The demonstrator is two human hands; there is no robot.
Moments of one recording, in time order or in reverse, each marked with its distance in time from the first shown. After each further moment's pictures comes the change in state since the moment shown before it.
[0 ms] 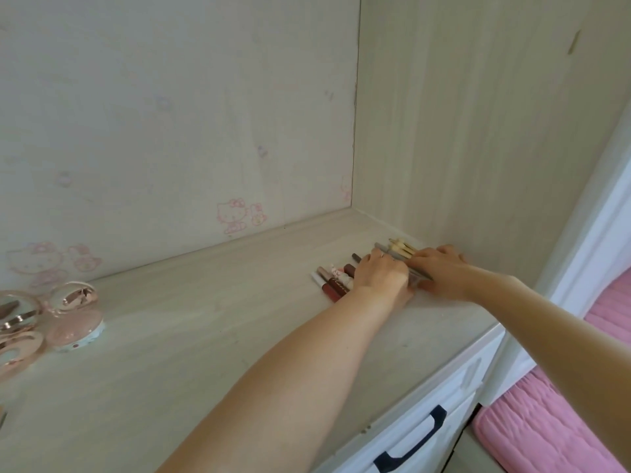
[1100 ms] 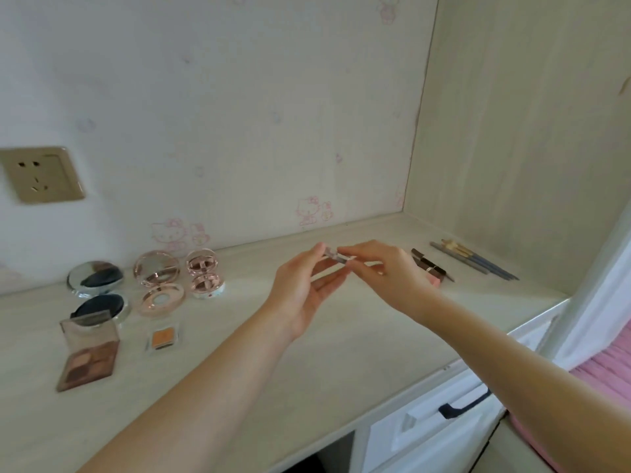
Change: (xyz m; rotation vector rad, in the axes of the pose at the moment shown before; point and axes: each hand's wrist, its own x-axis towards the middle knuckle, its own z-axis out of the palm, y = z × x) left_hand -0.228 -0.145 -0.072 -1.998 0.350 -0.370; right_hand -0.103 -0.241 -0.042 0.855 0.430 -0.396
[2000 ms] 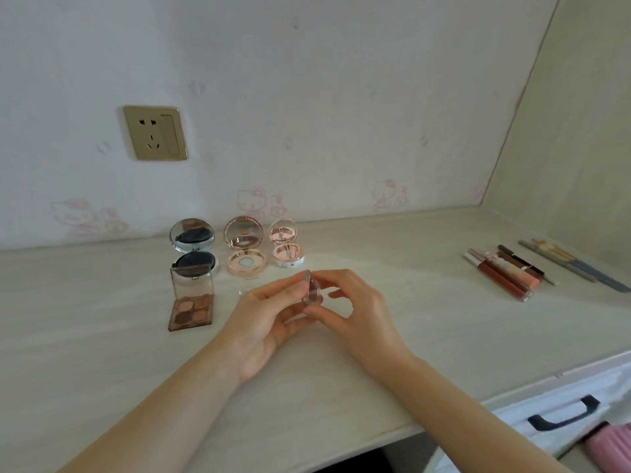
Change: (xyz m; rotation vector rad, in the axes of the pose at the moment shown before) left_hand -0.097 0.035 -0.146 0.018 0.171 -0.001; right_hand -0.031 -0.074 0.166 0.288 -0.015 -0.233
